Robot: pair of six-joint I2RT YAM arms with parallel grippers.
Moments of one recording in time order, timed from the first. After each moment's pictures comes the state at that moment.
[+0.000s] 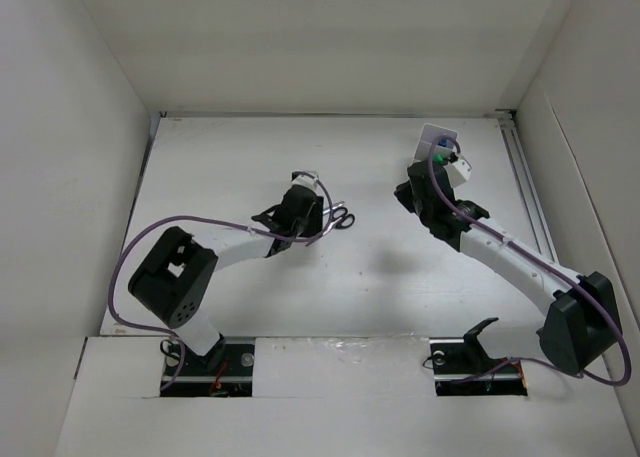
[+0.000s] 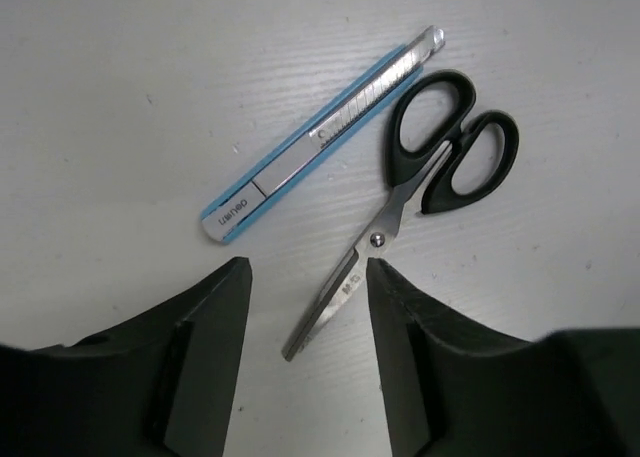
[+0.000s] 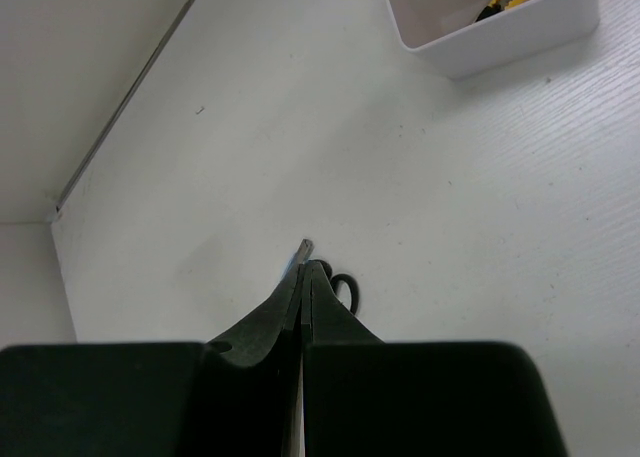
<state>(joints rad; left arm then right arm) -0.67 1.61 0.83 0.04 -0.21 -0.43 0.54 1.29 0.95 -0.25 0.48 1.11</state>
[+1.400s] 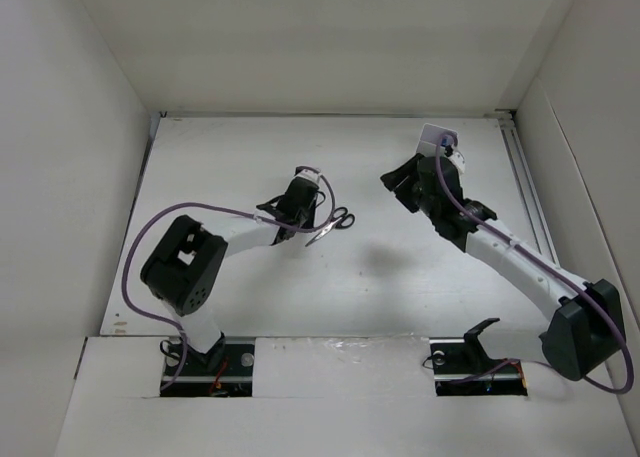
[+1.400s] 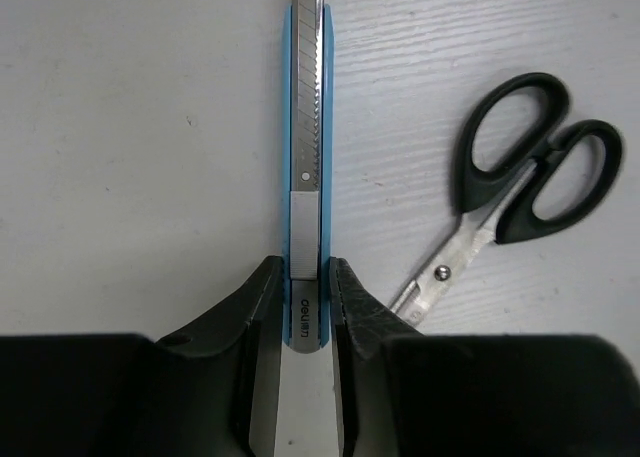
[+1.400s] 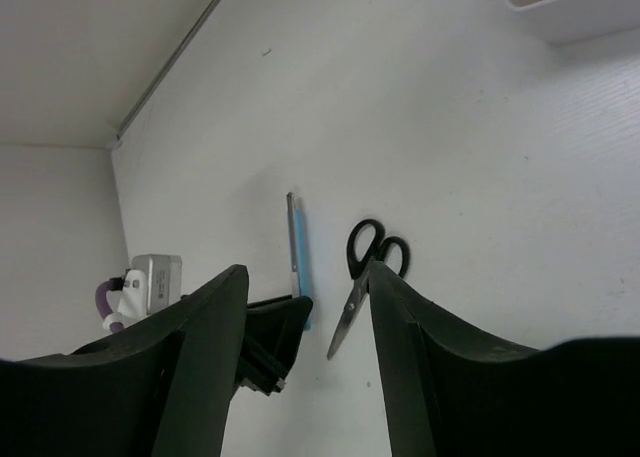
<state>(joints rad) -0.64 1.74 0.96 -0.07 -0.25 -0.33 0.50 1.25 0.95 -0.19 0.29 1.06</state>
